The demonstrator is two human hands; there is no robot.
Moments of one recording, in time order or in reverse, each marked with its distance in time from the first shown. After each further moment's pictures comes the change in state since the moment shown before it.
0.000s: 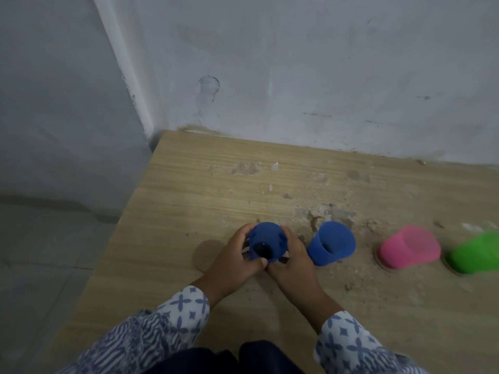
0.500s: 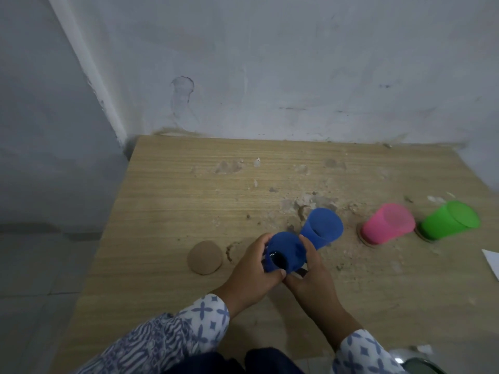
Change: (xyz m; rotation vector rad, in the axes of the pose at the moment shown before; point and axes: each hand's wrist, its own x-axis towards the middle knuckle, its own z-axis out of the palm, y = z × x) left_hand -0.009 -0.005 0.030 0.064 -0.175 0.001; right_hand -0.048 0.014 -0.007 -0.002 0.151 0.185
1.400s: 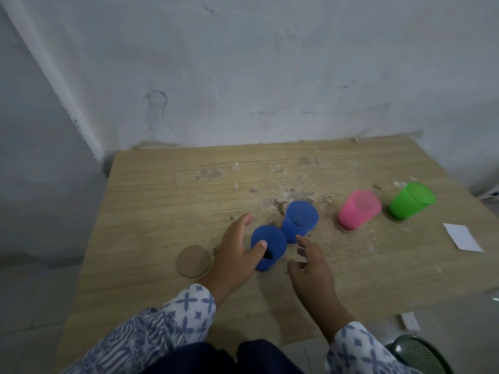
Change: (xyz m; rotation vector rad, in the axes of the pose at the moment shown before) left_hand -0.009 0.040 -0.013 0.153 0.112 0.150; right_hand -0.023 0.004 -0.016 -0.089 0.255 0.026
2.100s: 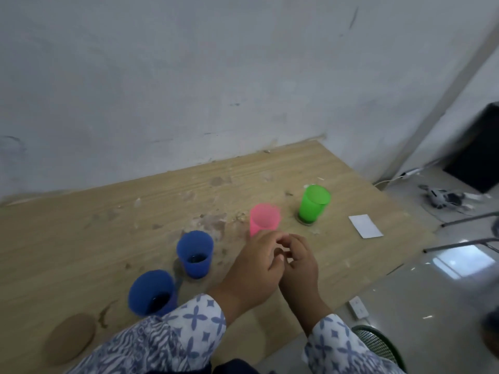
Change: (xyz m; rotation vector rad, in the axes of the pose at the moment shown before) left_hand 0.054 0.117 0.190 0.136 -0.316 0.465; right_hand 0.059 0.083 -0.135 0.112 0.439 -0.097
